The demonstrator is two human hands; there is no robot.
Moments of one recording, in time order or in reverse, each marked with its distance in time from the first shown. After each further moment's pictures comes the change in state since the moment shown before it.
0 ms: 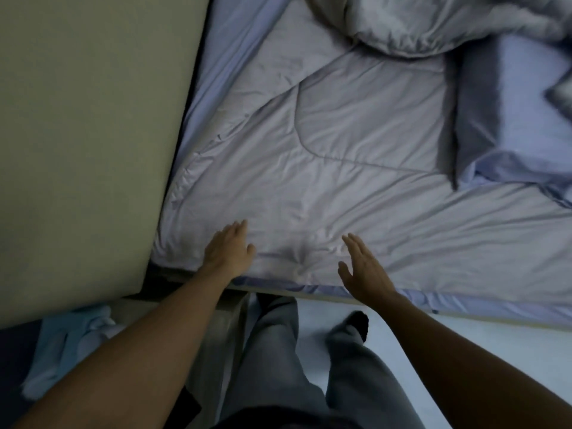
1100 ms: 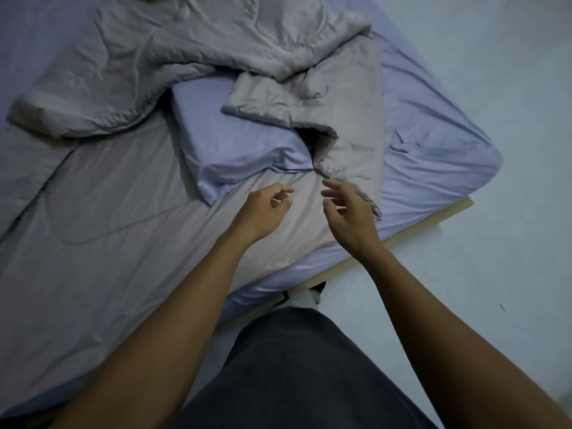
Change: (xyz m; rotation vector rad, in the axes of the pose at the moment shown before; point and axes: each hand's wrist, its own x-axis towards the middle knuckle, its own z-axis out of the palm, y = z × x) left_hand -0.142 0.678 0.070 -0.376 -0.010 0.771; right_hand -0.236 0.402 -0.338 0.674 0.786 0.156
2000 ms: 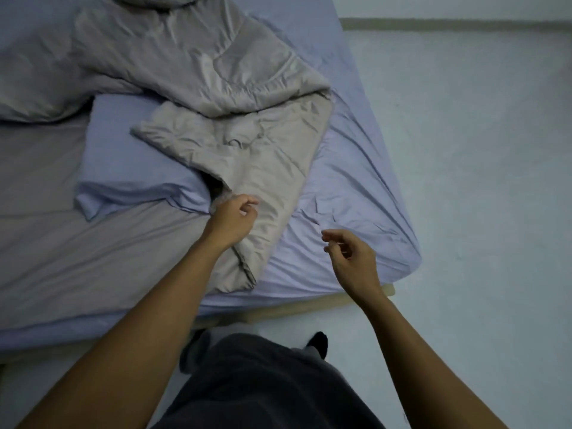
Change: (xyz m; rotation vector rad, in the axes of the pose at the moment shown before) left_hand 0.219 0.221 0.228 -0.028 0.280 -0.269; right_hand 0.202 0.185 -0.358 0.022 -0.164 -0.001
